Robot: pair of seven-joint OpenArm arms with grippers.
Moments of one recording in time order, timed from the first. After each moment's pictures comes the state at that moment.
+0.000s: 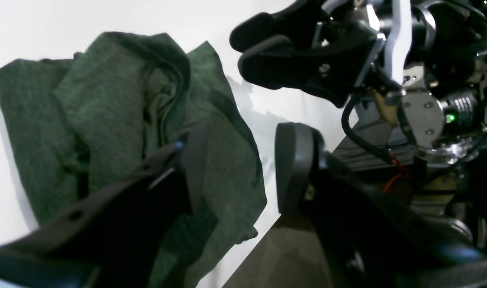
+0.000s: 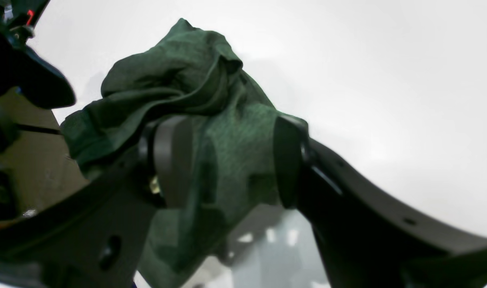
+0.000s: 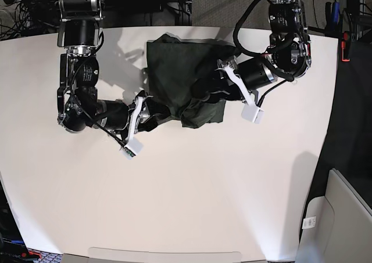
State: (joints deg) left arm 8.1 -4.4 -5.9 106.1 -60.5 -21.2 67.1; right arm 13.4 6.7 2.1 86.4 46.3 38.7 -78.5
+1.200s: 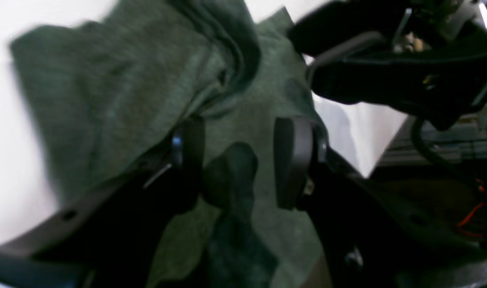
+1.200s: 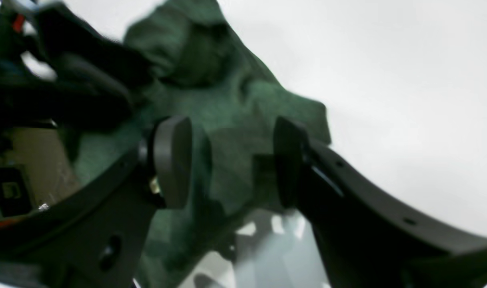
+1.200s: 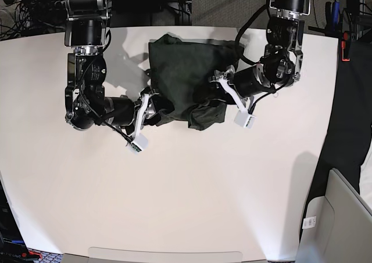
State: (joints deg) left arm 2.2 -11.6 3.2 89.3 -54.0 -20.6 53.4; right arm 13.2 4.5 1.6 84.1 42.5 38.7 -78.7
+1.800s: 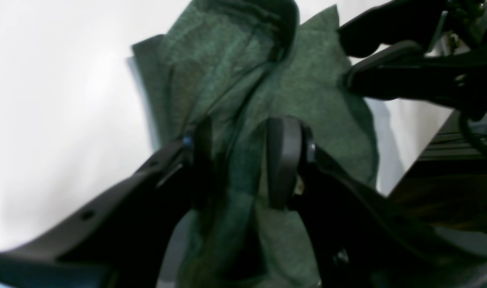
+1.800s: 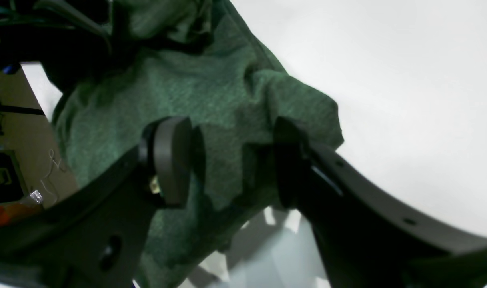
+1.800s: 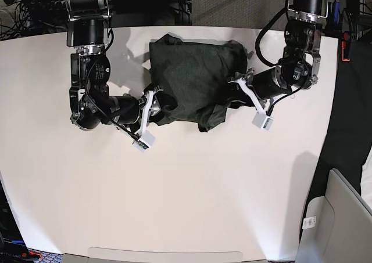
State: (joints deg) left arm 2.4 -18.9 3.2 90.0 -53.9 -20.6 51.4; right arm 13.1 4.4 -0.5 84.1 40.9 38.7 -78.7
